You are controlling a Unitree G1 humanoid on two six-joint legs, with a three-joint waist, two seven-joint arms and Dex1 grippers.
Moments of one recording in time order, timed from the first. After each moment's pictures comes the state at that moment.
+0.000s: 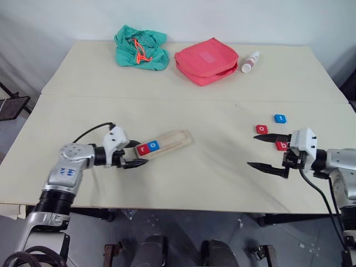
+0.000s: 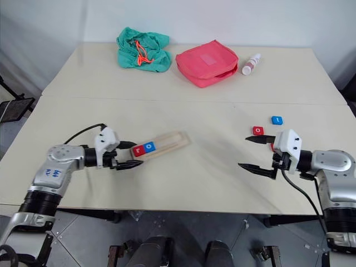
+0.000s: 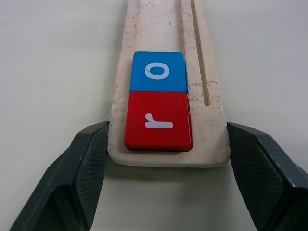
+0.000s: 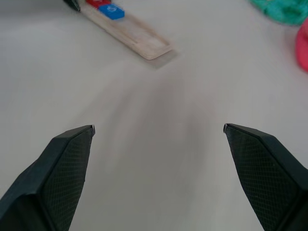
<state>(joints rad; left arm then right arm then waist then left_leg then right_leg) -0.53 0.62 -0.07 0.26 -0.20 0.21 -1.06 -0.34 -0.86 -0.16 0.27 0.39 -0.07 1.37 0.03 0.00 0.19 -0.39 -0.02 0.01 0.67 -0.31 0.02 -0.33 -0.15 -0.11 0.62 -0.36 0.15</state>
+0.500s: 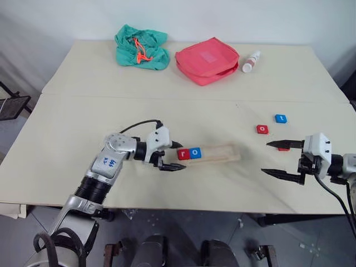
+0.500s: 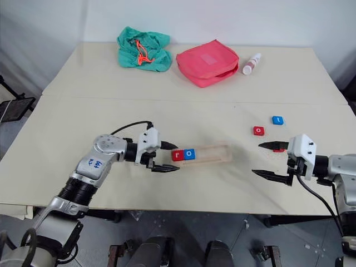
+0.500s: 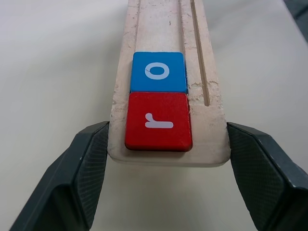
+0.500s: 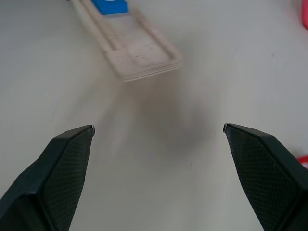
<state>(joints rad) -0.67 0.46 -0.29 0.22 -0.13 0.25 -1.11 -0.25 -0.91 -0.22 0.28 0.39 -0.08 1.38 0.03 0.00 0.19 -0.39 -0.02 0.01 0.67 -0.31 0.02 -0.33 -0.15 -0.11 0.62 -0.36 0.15</state>
